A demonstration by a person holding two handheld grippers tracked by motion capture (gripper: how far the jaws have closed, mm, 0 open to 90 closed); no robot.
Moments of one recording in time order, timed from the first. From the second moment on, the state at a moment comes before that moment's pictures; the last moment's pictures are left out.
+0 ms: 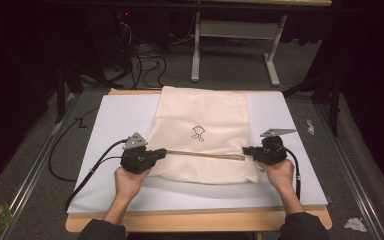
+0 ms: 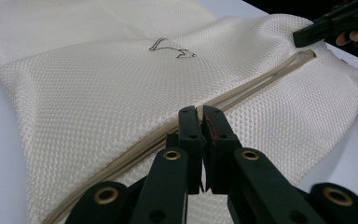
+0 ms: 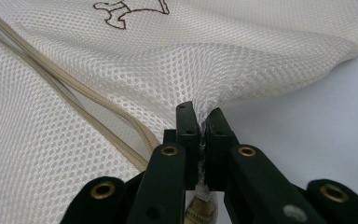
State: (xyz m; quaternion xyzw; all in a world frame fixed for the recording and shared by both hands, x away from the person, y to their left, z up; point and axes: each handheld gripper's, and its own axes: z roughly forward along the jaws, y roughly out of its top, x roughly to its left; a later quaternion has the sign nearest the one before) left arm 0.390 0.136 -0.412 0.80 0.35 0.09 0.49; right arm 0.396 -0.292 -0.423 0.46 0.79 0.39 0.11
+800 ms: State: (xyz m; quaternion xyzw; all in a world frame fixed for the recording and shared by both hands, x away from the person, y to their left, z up) left arm 0.383 0.151 -0.407 0.80 0.36 0.11 0.47; right arm 0.399 -0.286 -0.425 0.45 0.79 0.38 0.14
